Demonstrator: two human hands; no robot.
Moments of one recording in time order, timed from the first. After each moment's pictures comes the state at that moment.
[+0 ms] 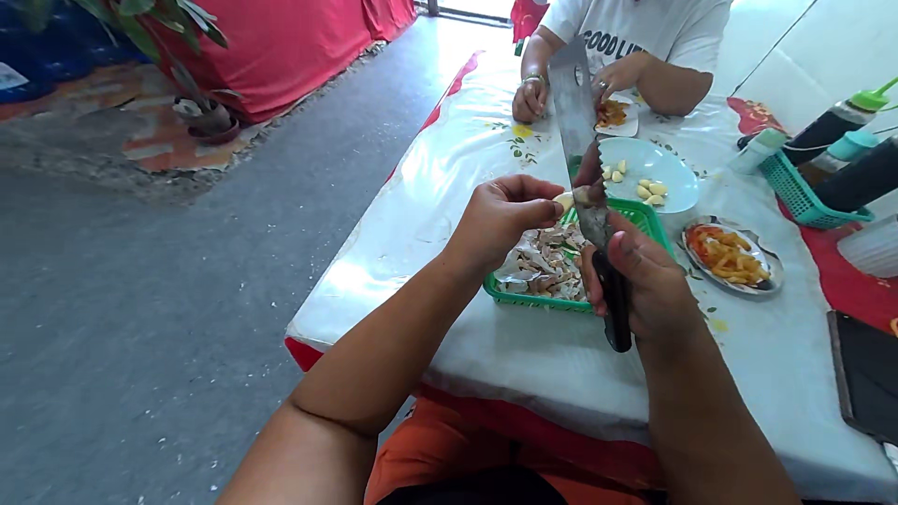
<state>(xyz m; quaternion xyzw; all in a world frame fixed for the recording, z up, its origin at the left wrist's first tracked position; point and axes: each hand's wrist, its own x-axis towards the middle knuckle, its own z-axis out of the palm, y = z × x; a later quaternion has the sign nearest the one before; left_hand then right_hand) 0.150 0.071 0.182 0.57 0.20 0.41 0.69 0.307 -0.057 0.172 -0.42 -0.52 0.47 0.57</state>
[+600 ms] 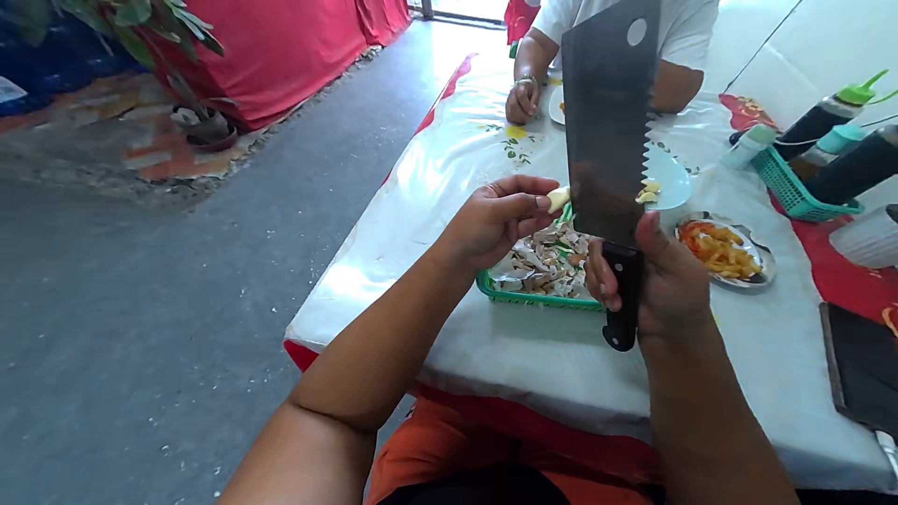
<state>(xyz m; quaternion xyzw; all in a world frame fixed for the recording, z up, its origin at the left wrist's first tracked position) 0.148 0.083 0.175 0.50 0.09 0.33 0.80 0.314 -0.062 0.173 -0.36 -0.46 0.50 0.64</state>
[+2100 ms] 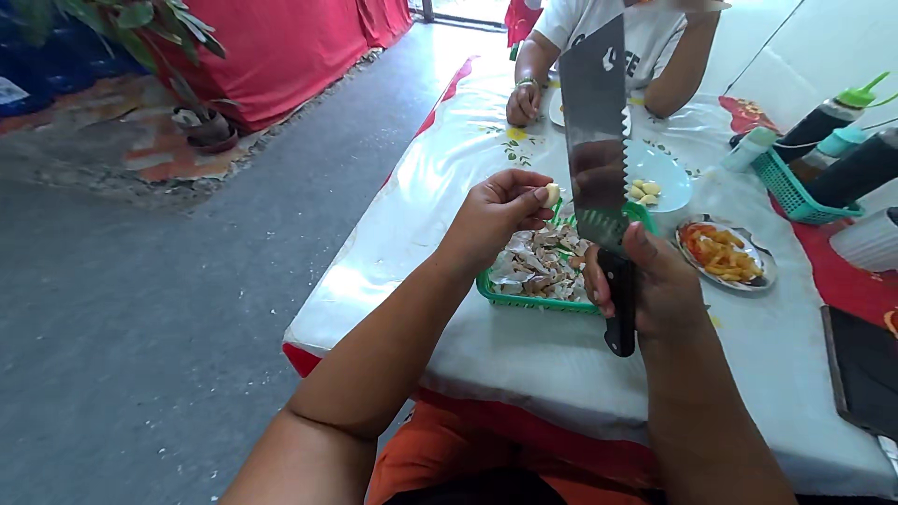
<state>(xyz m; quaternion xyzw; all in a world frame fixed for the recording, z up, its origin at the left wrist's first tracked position) 0.151 0.076 0.182 0.60 0.19 0.39 0.68 0.318 -0.061 0.172 -0.38 -0.47 0.52 0.60</state>
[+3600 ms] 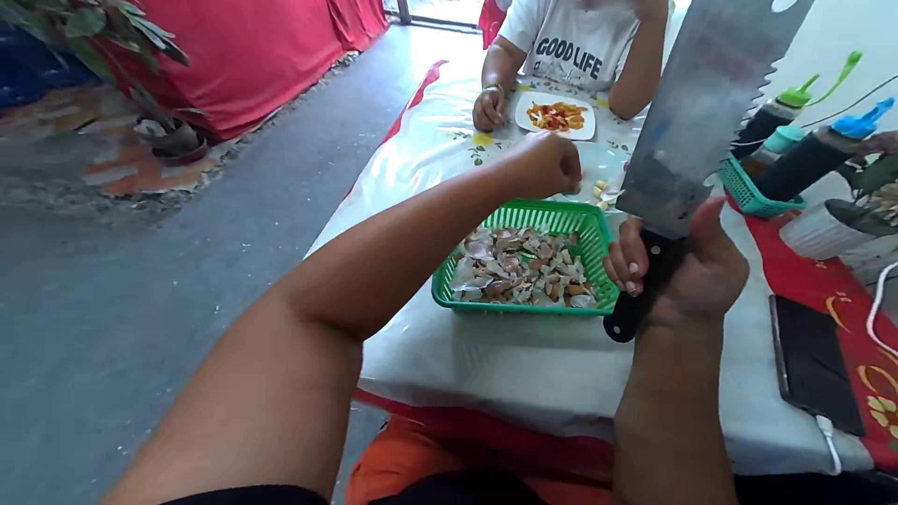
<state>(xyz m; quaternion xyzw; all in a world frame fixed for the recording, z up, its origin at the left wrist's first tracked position) 0.268 0.124 0.236 0.95 0.16 0.10 0.24 0.369 -0.081 0.181 -0.23 -0.43 0.47 0.74</state>
